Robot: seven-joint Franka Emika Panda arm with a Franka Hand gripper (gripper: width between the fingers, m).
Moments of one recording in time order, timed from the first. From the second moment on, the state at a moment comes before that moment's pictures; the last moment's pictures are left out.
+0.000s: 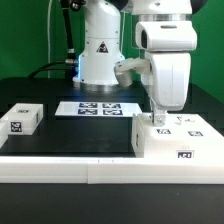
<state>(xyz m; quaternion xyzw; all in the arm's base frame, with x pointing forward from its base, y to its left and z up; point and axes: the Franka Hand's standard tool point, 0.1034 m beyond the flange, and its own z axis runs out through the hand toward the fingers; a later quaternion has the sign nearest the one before) 0.576 0.060 0.056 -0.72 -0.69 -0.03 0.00</state>
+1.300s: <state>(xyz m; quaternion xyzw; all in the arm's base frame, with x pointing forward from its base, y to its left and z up) 0.576 0.059 0.056 -0.72 -0.69 -0.03 0.00</state>
